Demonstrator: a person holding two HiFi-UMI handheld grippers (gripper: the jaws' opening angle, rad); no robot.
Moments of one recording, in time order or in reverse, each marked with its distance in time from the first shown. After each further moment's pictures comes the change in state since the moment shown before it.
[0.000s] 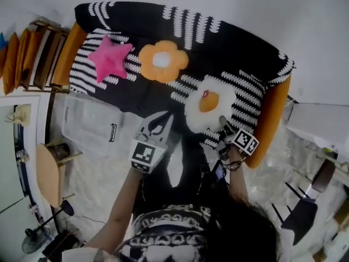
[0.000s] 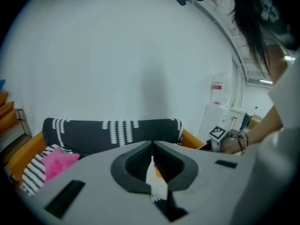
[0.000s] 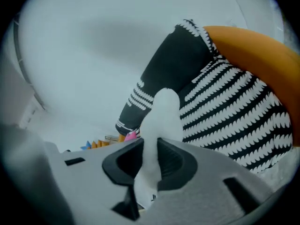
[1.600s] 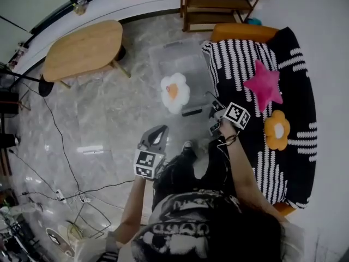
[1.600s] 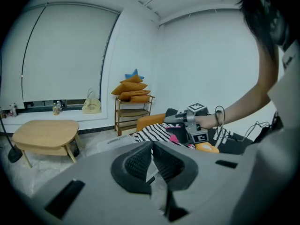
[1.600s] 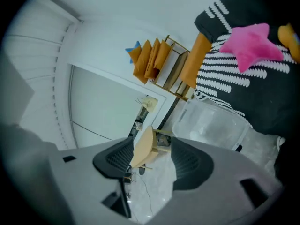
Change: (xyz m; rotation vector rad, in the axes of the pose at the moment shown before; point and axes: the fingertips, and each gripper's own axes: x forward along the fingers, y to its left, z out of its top) left arm -0.644 0.262 -0.324 -0.586 -0.113 0.973; right arm 0.308 0.492 -0.685 -0.533 0.861 0.450
